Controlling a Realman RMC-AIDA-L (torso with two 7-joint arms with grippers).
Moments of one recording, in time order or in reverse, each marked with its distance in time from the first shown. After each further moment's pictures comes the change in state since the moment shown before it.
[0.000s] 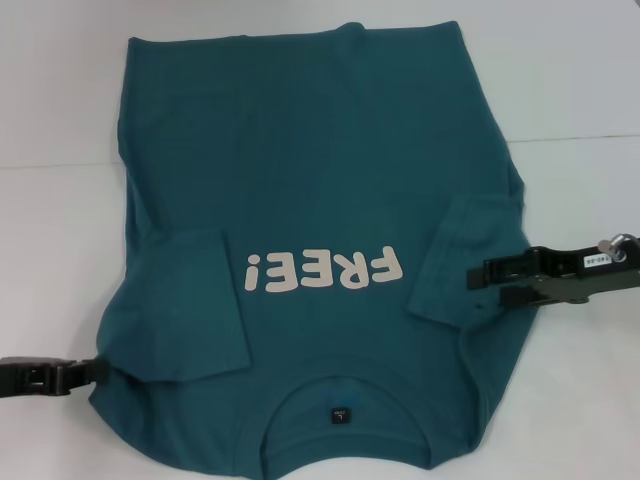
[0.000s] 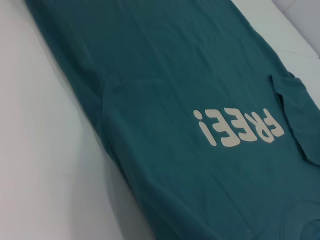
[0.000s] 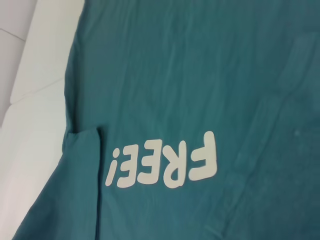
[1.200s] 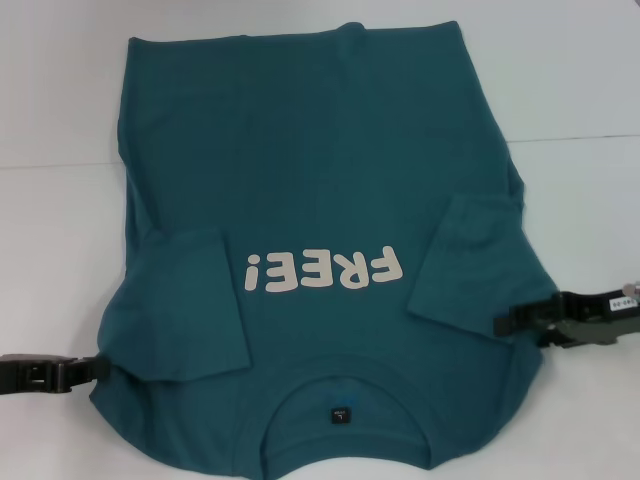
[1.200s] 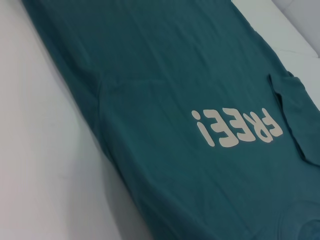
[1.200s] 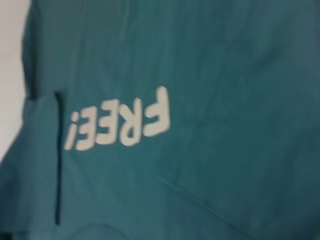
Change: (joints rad) left arm -0.003 0.000 0.010 -0.010 0.001 0.003 -0.013; right arm -0.064 0.010 -0.007 -0.041 -0.067 -0.034 -0.008
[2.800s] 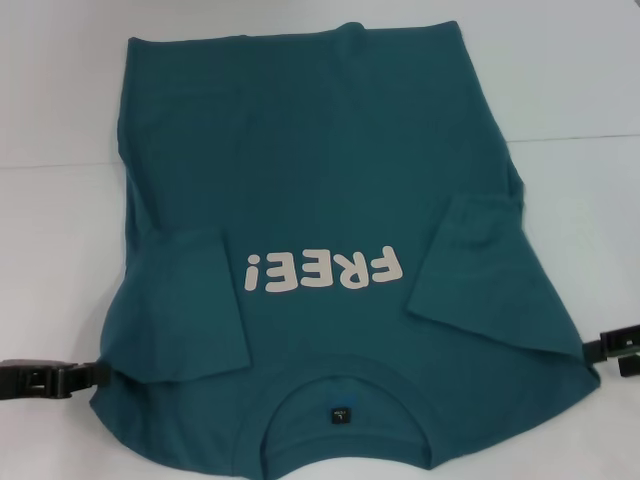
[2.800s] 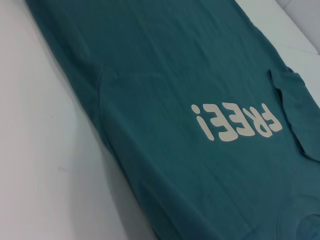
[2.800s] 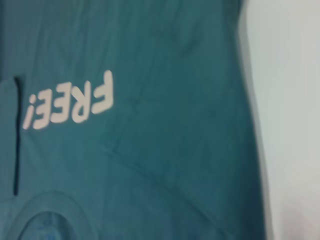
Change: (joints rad) left arm 0.005 -0.002 0.000 0.000 0.005 0.006 0.000; right arm -0.079 -0.098 -0.005 -0.067 -0.042 -0.129 0.008
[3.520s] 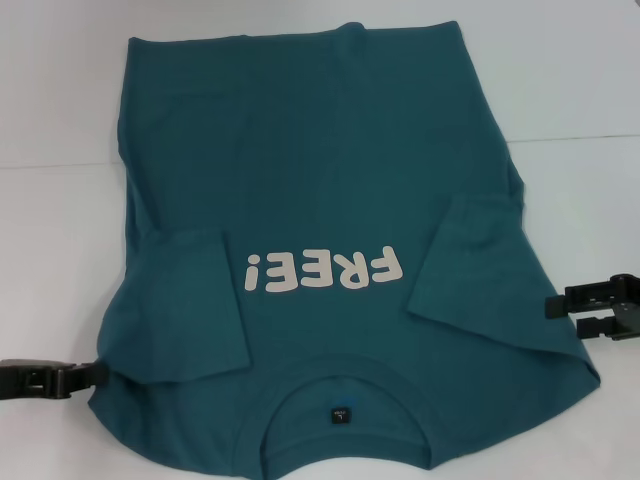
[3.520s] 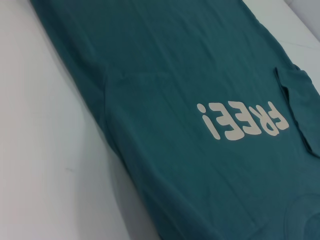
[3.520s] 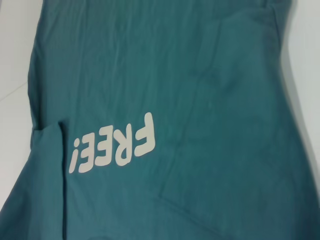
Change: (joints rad) left arm -0.003 -0.005 0.000 -0.009 0.017 -0.010 -0.001; right arm 0.039 0.004 0.044 0.090 0.097 0.060 0.020
